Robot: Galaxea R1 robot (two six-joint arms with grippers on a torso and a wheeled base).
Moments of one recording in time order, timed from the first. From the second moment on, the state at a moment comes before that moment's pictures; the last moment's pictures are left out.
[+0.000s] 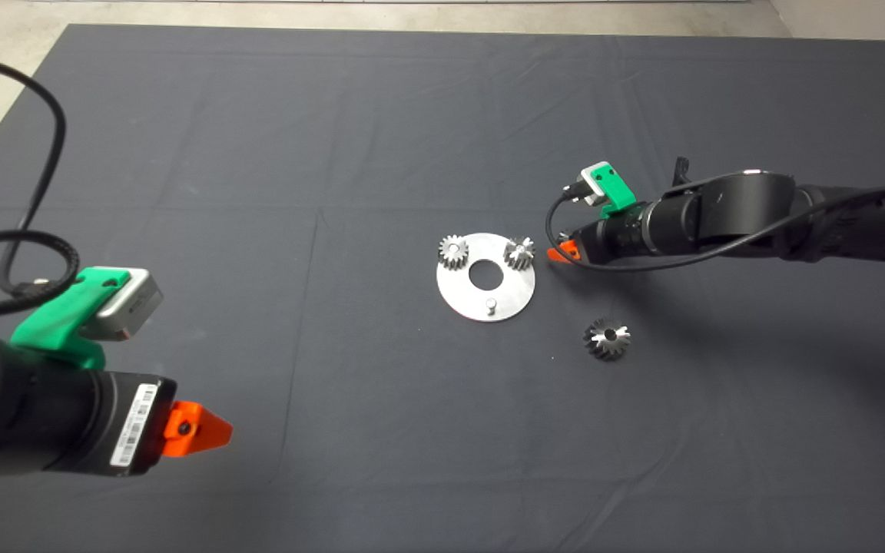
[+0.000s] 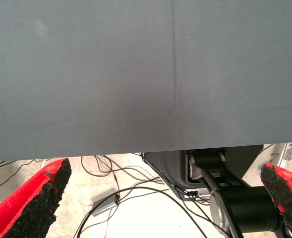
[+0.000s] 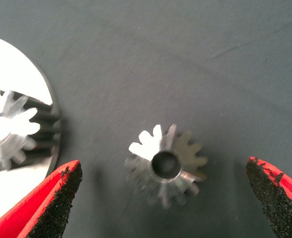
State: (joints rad) left arm -0.77 2.07 -0.29 0.04 1.52 -1.72; right arm 0.23 2.39 -1.09 -0.90 -1.10 1.05
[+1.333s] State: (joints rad) left arm -0.76 2.07 -0.29 0.04 1.52 -1.72; right arm 0.21 2.40 -1.14 -0.92 -1.08 1.07
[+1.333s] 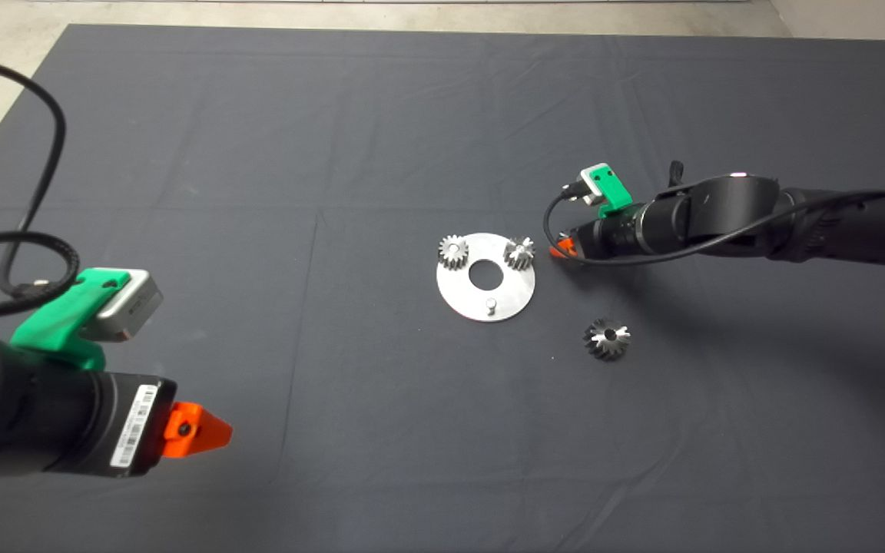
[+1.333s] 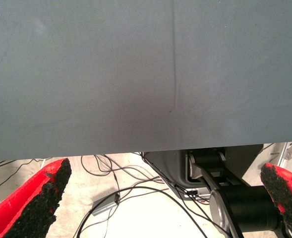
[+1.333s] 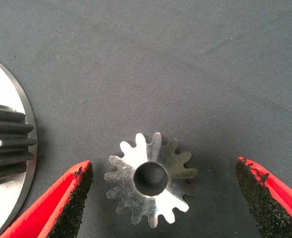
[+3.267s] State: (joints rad) left arm -0.76 2.07 -0.29 0.04 1.52 -1.72; right arm 0.19 2.39 -1.14 -0.92 -1.04 1.14
